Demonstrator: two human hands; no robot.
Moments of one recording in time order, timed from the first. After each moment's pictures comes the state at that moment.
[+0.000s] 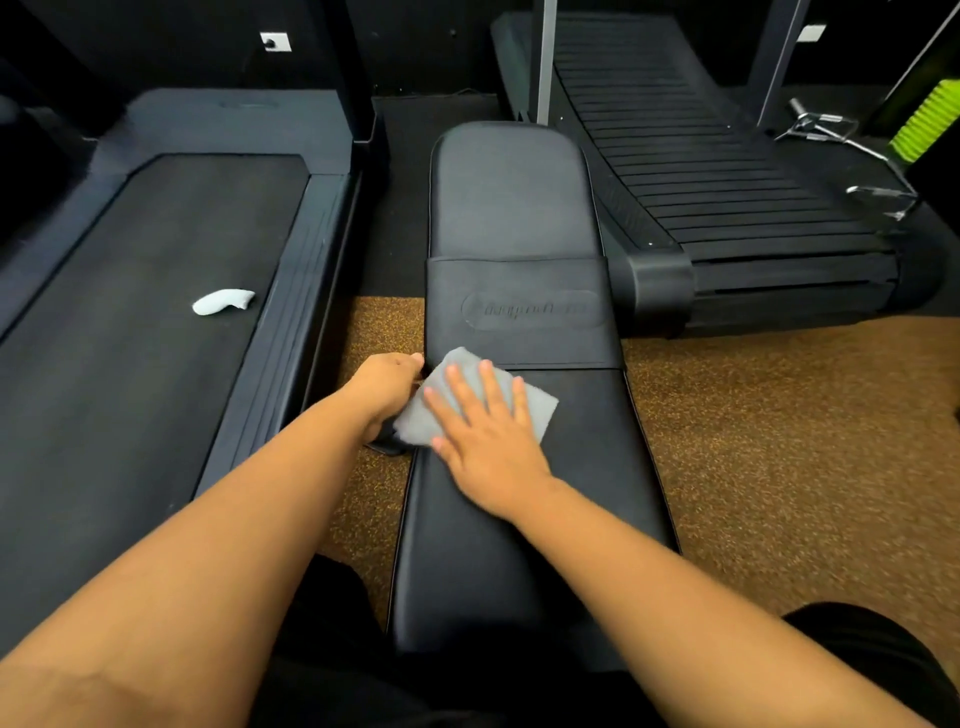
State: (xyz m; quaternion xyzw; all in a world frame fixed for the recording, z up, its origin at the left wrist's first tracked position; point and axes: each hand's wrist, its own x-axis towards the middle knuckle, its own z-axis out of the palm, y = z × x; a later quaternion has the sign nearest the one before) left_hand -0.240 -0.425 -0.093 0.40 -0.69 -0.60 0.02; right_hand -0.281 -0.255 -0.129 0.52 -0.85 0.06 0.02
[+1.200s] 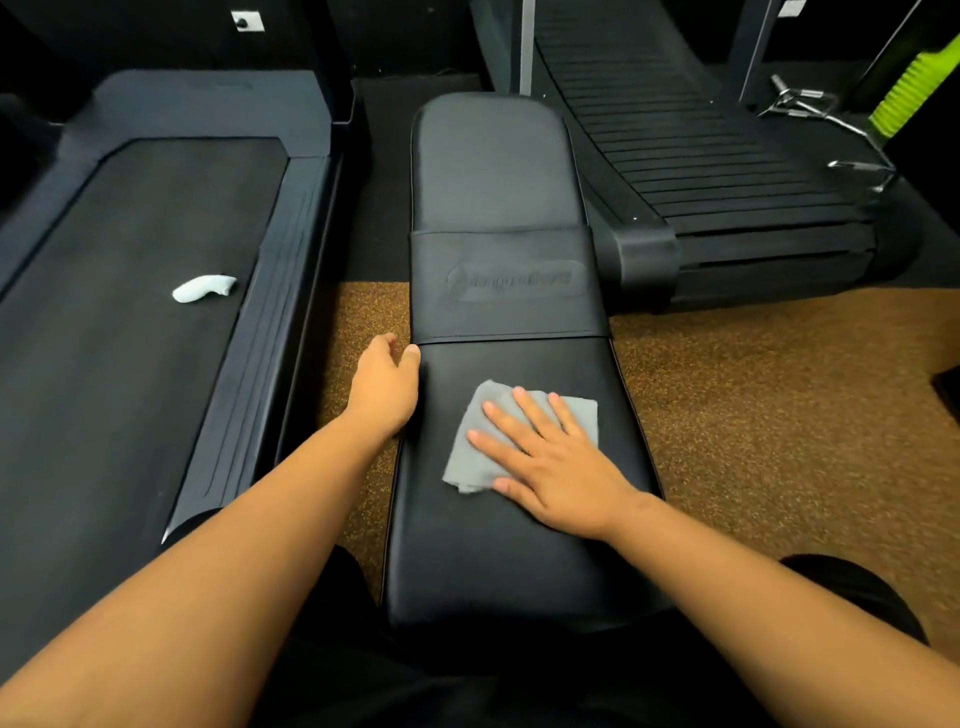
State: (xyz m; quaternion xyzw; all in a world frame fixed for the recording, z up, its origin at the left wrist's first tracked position) left_hand -0.224 -0.387 -0.101 0.41 -0.77 -0.47 0.12; right_hand -0.295 -0.151 -0.144 0.61 -0.79 0.00 0.02
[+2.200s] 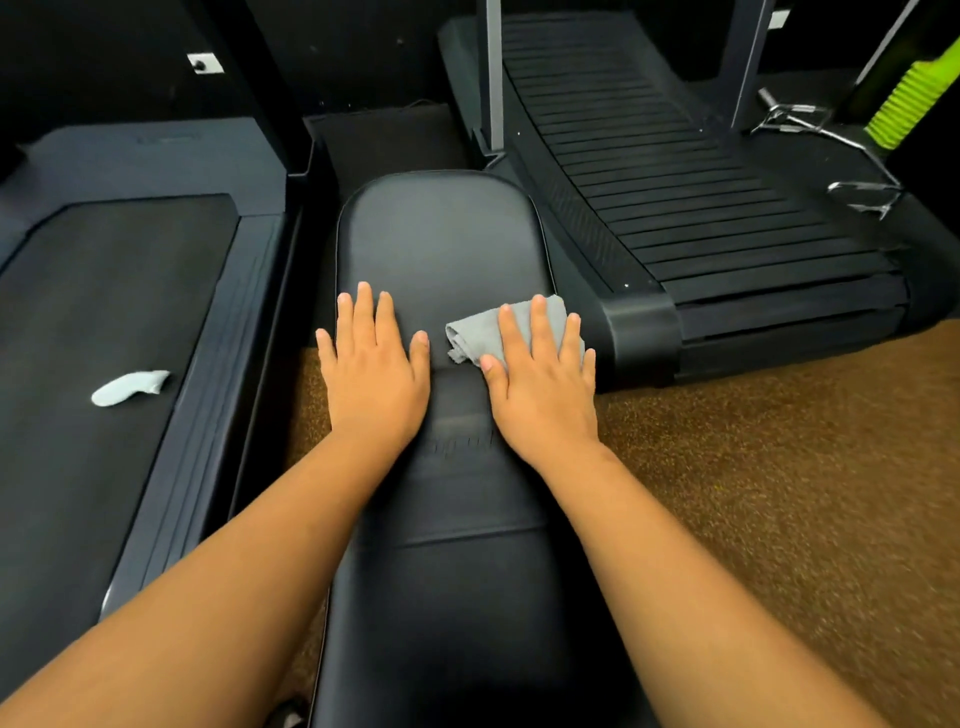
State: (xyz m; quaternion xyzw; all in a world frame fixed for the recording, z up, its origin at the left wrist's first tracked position) left_hand -0.426 -0.439 -0.073 0.34 -0.92 -0.10 0.16; right_hand -0.500 -0.294 -0.084 0.29 -0.94 0.15 -0.01
